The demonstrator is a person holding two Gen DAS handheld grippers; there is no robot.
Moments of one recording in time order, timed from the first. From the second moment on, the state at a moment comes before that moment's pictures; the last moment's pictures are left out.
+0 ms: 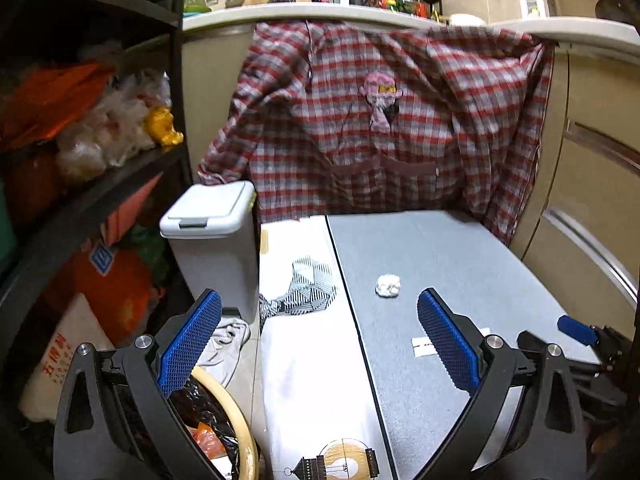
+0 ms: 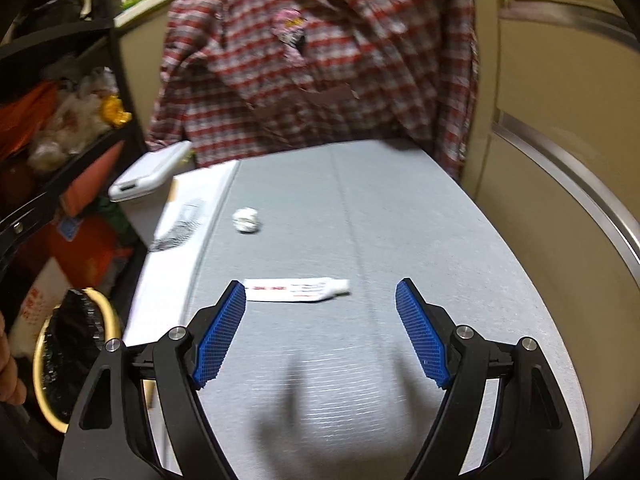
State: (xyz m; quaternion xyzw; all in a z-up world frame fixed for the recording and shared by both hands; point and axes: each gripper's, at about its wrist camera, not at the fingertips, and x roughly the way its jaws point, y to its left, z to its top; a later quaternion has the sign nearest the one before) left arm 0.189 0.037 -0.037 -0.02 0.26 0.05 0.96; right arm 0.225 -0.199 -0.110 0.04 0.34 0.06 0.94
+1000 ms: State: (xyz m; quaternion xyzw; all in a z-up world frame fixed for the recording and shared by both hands) left arm 0.206 0.062 -0.060 -0.01 0.28 0.07 0.96; right arm 0.326 -0.177 -0.188 0.01 0.43 0.11 0.90
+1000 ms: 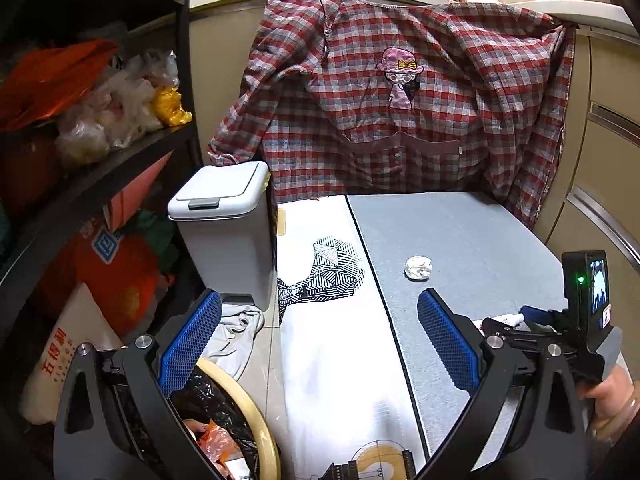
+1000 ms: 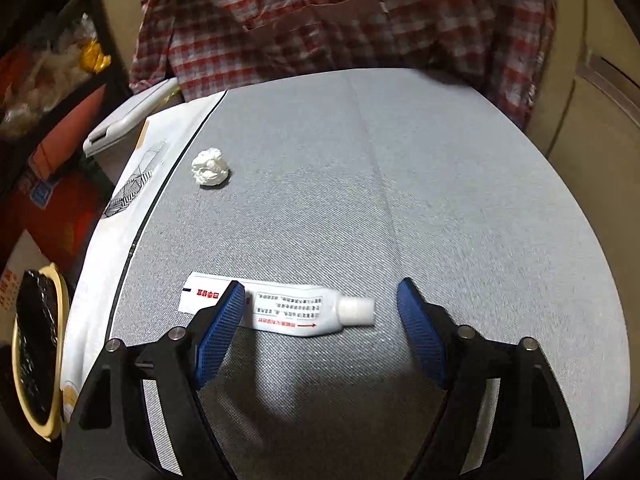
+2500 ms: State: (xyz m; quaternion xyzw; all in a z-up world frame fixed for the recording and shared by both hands) left arm 0.335 -0.008 -0.131 -0.05 0.30 -0.05 0.95; right arm 0.294 -0.241 -0.120 0.09 0.32 0.04 0.94
